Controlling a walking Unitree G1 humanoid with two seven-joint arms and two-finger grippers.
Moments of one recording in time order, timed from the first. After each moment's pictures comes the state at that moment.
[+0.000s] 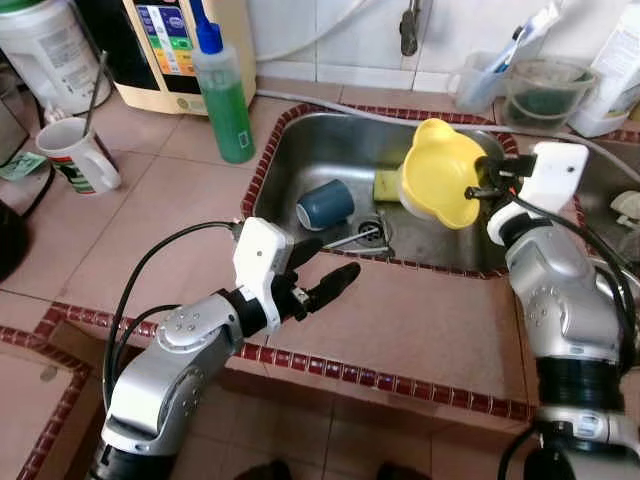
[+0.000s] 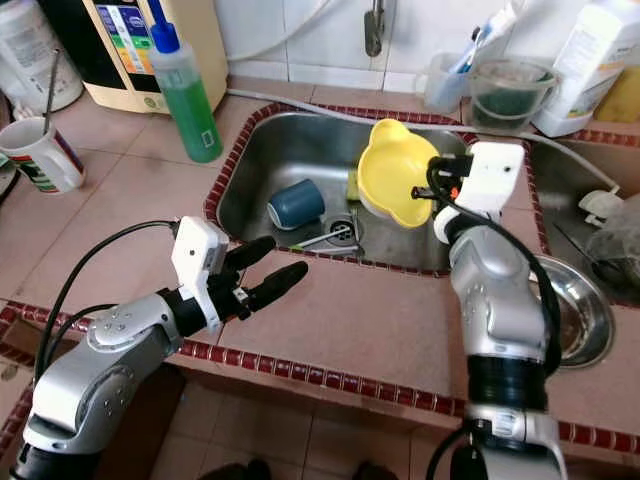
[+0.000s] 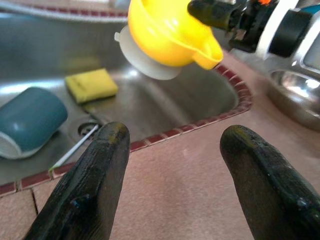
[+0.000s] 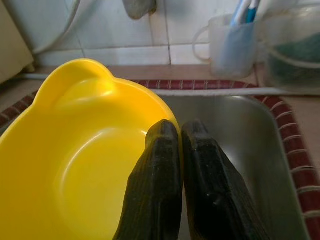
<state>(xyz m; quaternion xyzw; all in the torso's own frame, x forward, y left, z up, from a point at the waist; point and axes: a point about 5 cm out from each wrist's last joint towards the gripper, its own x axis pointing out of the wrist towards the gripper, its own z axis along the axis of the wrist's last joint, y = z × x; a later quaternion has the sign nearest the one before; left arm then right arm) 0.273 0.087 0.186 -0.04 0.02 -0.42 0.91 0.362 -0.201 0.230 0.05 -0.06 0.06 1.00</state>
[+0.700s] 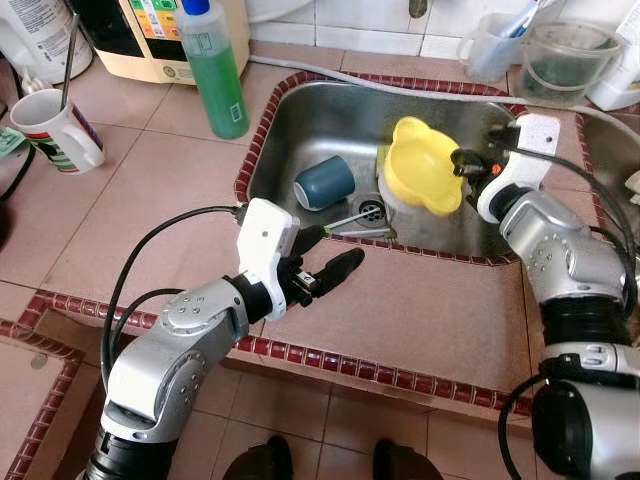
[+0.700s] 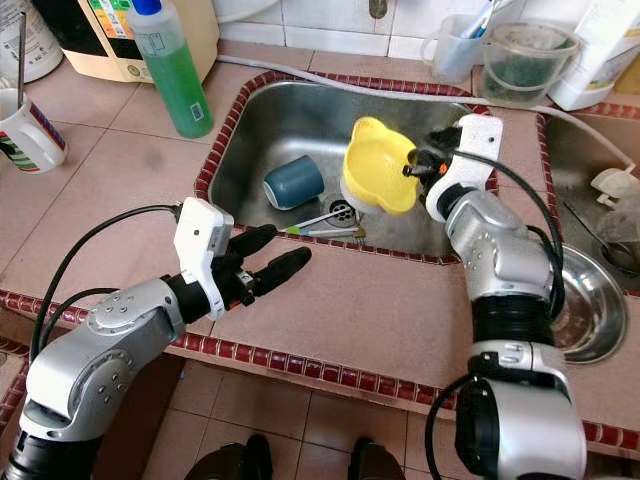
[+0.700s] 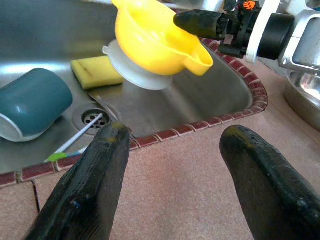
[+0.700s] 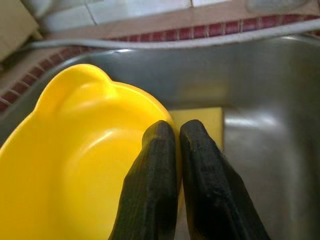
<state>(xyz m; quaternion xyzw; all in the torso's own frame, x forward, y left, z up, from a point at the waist) 0.277 0.086 0.201 -0.04 0.03 -0.40 0.91 0.392 -0.196 0.240 0.11 0.01 0.11 0.99</state>
